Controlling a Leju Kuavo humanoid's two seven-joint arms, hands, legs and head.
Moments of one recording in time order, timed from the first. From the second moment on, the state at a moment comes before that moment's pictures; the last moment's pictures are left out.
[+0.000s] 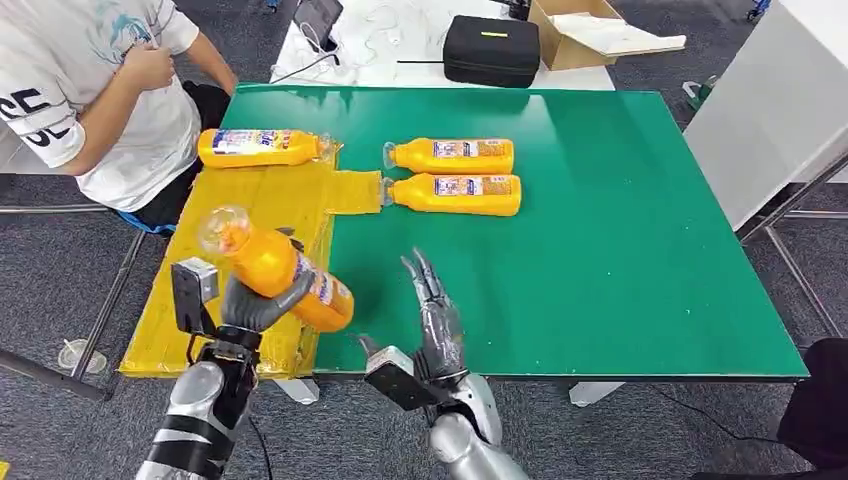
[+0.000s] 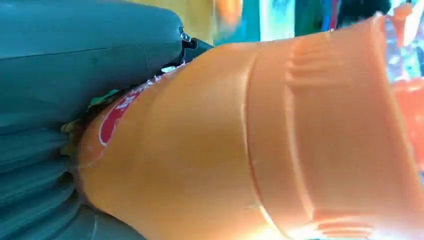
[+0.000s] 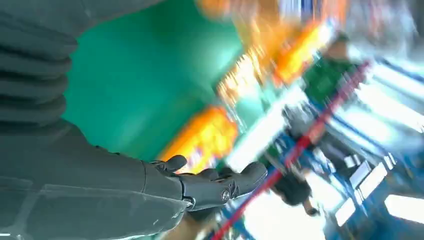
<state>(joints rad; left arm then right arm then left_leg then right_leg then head) -0.26 -0.15 -0.16 -1.10 -0.03 -0.12 -0.56 -0.16 0.27 0.44 -1.07 0.61 -0.65 -0.52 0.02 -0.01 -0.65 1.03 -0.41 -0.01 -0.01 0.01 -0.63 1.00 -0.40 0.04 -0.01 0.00</state>
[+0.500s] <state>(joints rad) -0.50 -0.13 -0.09 -0.91 -0.66 0.51 -0.58 -0.10 0.27 0.46 -1.44 0.47 -0.70 -0.64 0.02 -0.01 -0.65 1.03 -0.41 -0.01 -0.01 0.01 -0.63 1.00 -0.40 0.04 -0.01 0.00</state>
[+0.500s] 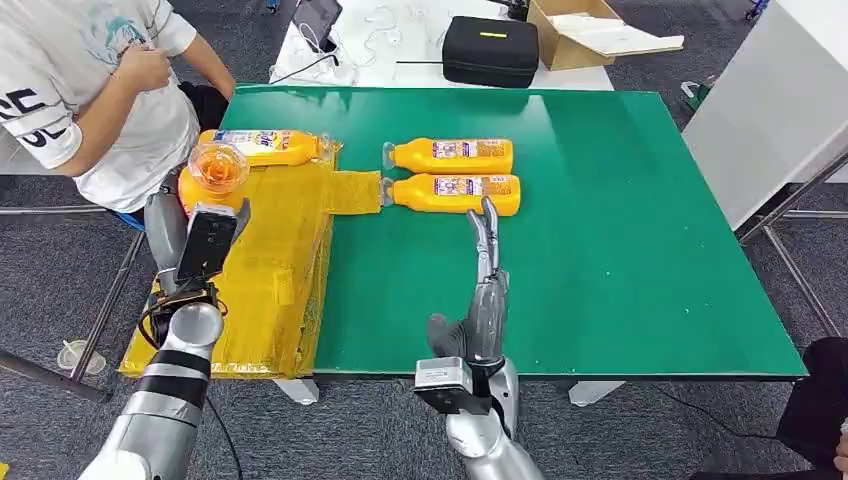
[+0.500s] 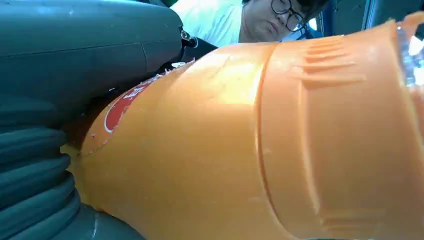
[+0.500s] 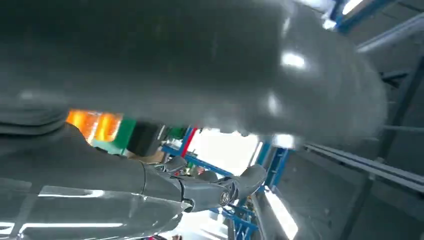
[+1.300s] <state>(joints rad) -0.76 0.03 -0.48 -0.37 -1.24 0.07 -0.42 -0.13 0.23 0.58 -1.39 0.42 -0.61 -0.66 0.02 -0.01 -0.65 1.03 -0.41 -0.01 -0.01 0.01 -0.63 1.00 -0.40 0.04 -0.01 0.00</state>
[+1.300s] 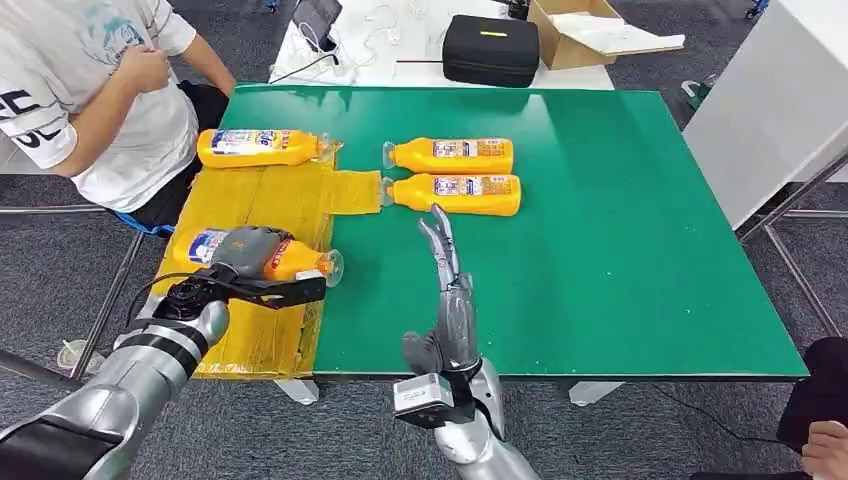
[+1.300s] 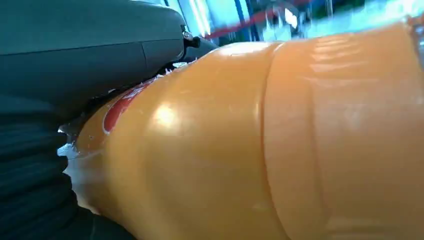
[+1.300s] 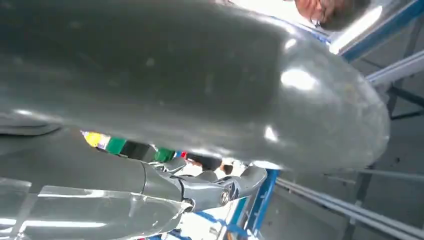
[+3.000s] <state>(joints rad) -0.60 -0.05 -0.07 -0.60 -0.42 0.57 -0.70 -0.19 0.26 0.61 -1.16 0.51 -0.54 -0.55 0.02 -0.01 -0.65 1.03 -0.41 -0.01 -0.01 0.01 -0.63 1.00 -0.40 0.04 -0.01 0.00</state>
